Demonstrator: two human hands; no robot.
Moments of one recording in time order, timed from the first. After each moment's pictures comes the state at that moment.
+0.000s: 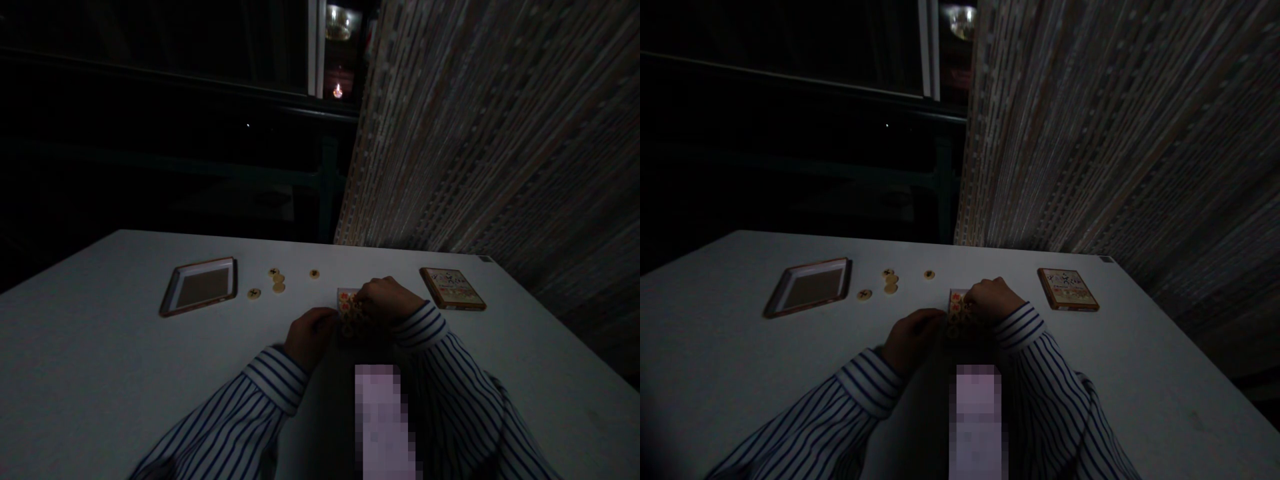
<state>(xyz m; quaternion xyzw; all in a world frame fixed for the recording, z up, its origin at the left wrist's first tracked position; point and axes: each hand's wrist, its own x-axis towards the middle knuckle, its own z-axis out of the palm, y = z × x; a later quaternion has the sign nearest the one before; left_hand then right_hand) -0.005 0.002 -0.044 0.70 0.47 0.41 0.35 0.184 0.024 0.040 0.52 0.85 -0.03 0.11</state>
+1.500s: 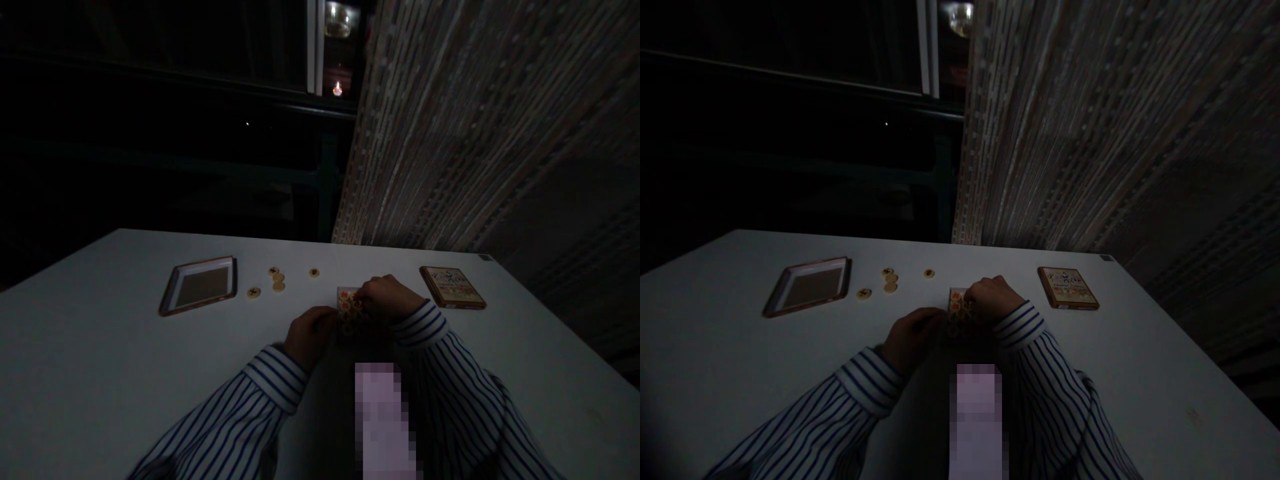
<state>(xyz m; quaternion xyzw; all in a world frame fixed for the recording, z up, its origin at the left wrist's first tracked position) -0.005 0.002 -0.046 0.69 0.46 0.42 0.36 0.182 0.023 0.045 0.53 0.84 -0.04 0.11</state>
